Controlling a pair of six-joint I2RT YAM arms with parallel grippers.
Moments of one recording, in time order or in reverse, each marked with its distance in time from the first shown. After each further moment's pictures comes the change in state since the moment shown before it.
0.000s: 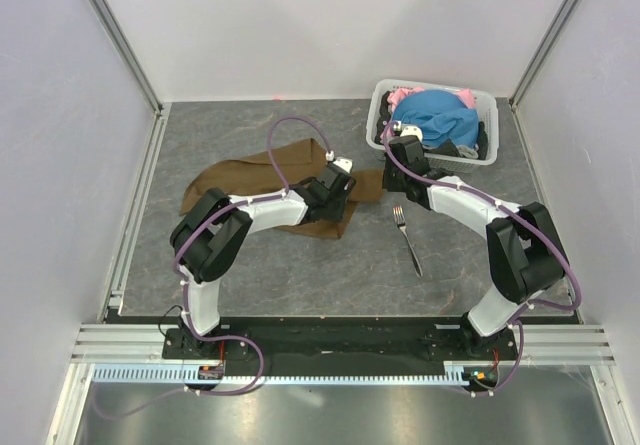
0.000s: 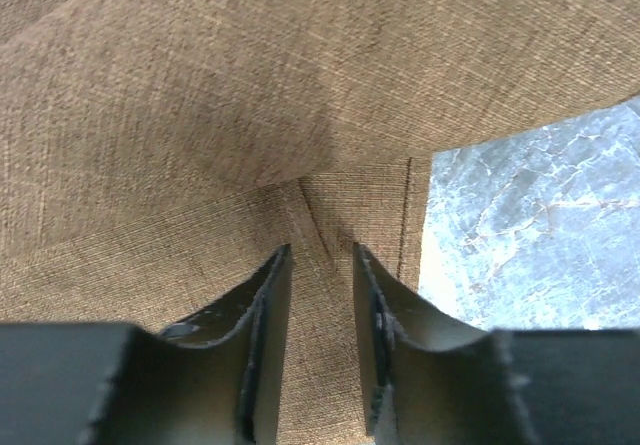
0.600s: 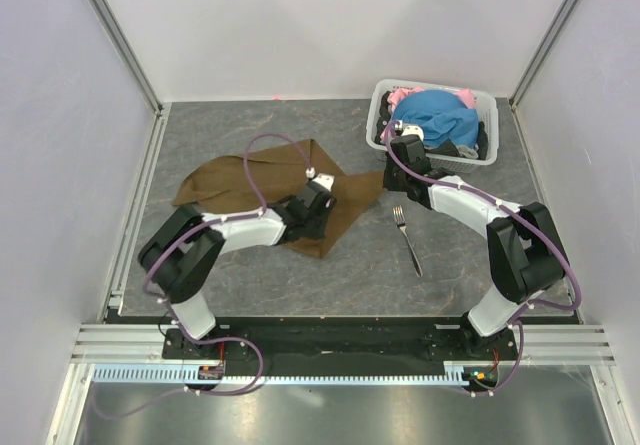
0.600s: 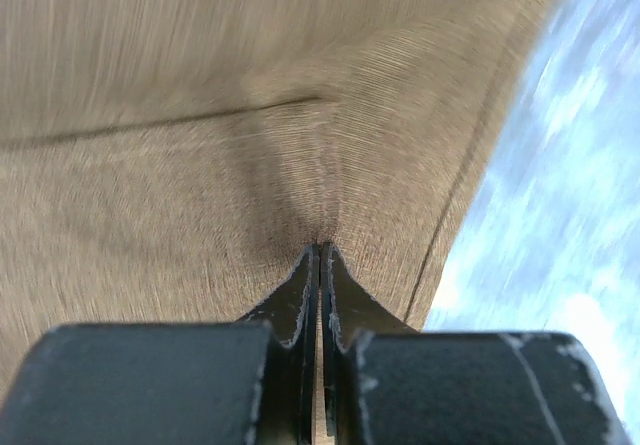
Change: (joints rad) left arm -0.001 -0.190 -0.250 0.044 0.007 -0.037; right arm -0.010 0.000 0.000 0.005 -0.011 0.003
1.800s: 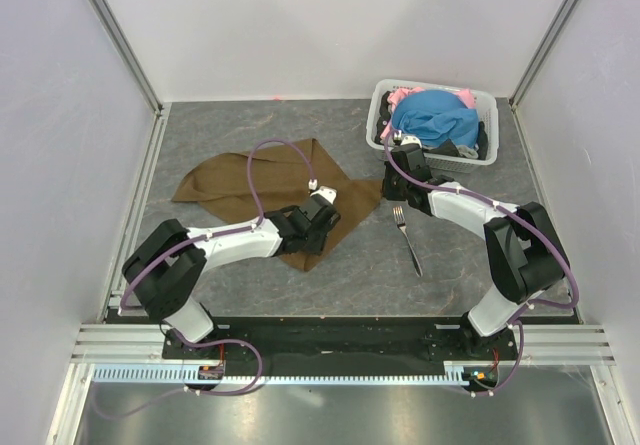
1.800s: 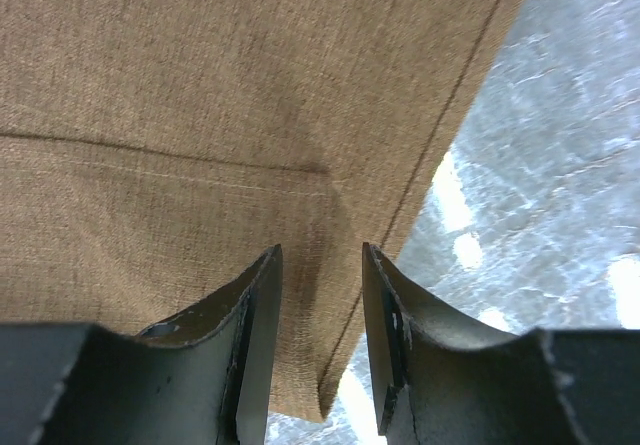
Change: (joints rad) left arm -0.099 -0.150 -0.053 -0.204 -0.068 -0.027; right arm -0.001 0.000 -0.075 0.037 -0.090 0.027
